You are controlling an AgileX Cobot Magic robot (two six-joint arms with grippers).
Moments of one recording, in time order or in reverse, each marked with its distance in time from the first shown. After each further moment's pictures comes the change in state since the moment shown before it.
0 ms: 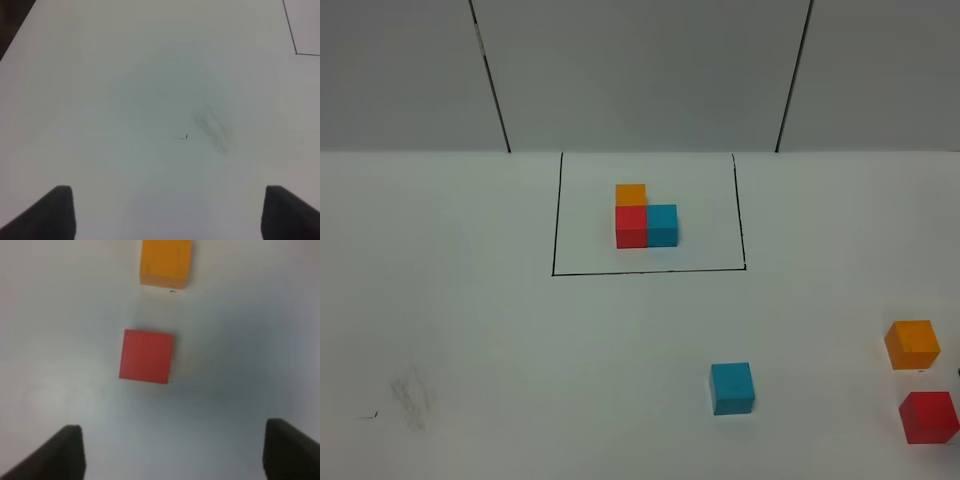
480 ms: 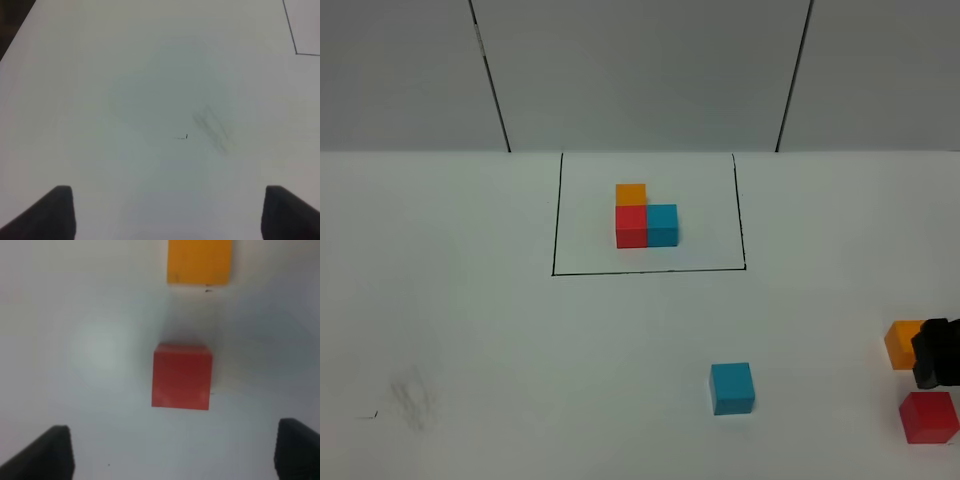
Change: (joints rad) left arm 0.000 0.000 0.000 0.000 0.000 0.000; right arm 0.001 0.256 -0.077 0.084 -0.010 0.066
